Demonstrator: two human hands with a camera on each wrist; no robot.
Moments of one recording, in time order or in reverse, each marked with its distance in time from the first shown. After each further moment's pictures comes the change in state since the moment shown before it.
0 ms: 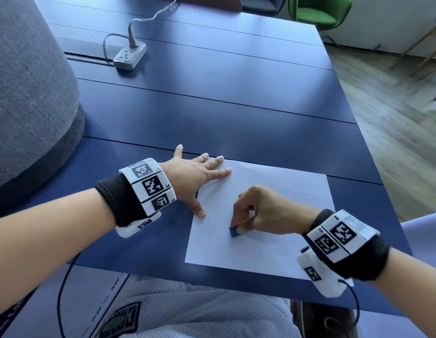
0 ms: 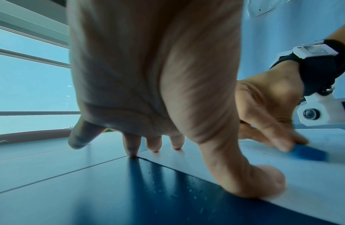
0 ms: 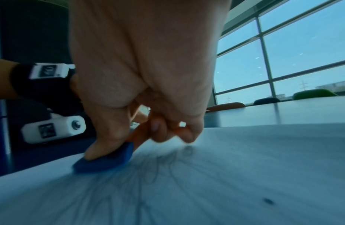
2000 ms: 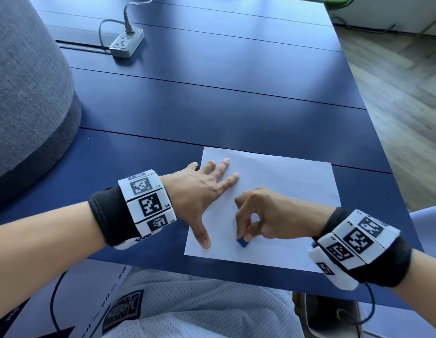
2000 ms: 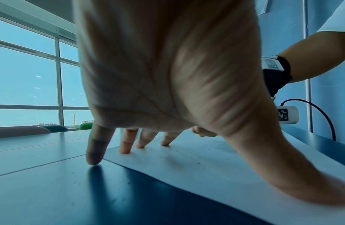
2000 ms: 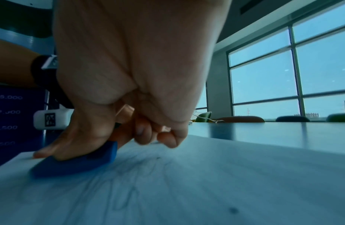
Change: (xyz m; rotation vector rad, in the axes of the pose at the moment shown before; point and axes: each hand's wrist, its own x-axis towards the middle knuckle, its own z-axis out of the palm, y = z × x) left_hand -0.013 0.035 0.015 0.048 -0.012 0.091; right_hand -0.019 -0.007 0.000 -0.125 -0.137 -0.120
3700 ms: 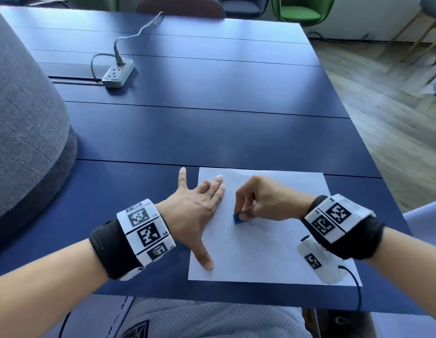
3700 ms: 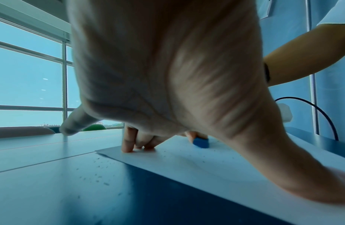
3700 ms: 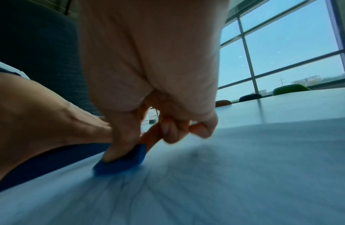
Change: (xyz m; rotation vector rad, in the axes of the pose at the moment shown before) left_hand -0.005 -0.002 0.001 0.037 0.025 -0.047; right_hand 0.024 0.016 -0.025 0.113 0.217 0.290
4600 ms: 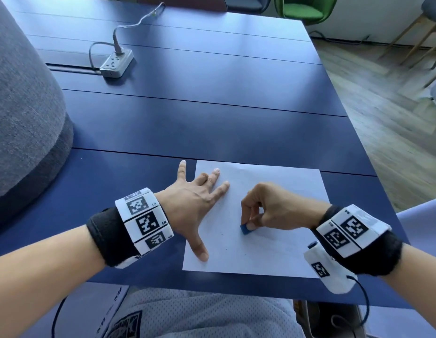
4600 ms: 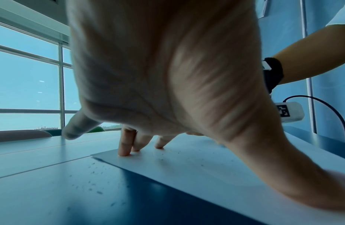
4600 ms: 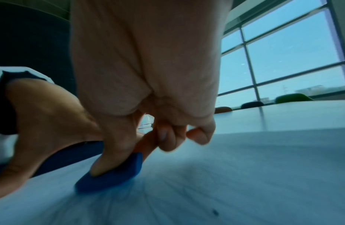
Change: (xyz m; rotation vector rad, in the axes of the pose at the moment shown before) left_hand 0.001 0.004 -0.004 0.022 0.008 -0.010; right_hand -0.023 0.010 0.007 -0.081 -0.069 -0.036
